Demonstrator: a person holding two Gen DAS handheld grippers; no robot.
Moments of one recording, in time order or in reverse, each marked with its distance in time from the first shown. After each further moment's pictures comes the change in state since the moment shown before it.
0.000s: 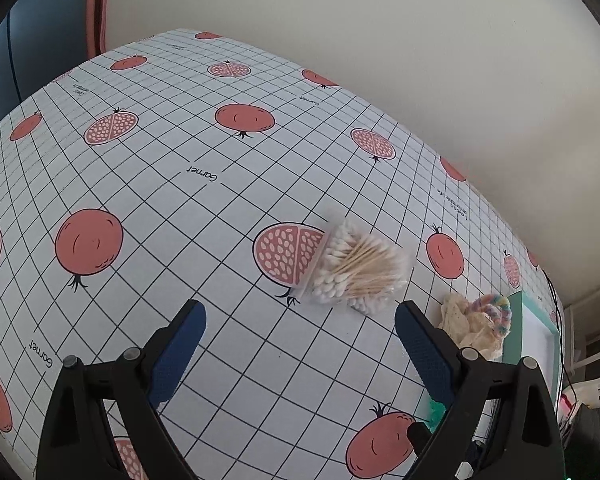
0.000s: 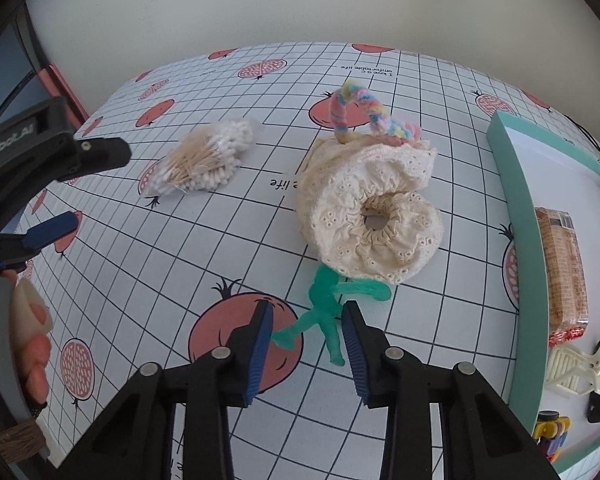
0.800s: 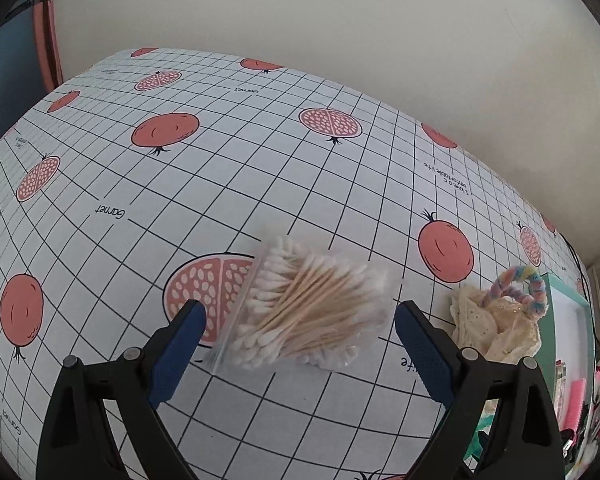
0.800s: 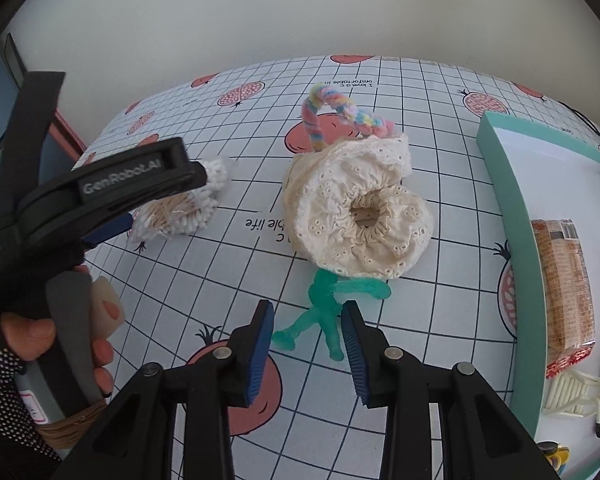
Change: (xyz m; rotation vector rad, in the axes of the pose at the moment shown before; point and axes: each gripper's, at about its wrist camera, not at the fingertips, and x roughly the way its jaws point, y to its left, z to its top) left arm 0.062 -0.055 0.012 0.185 0.013 0.034; right arm 0.004 -0.023 0.011 0.090 -0.045 0.044
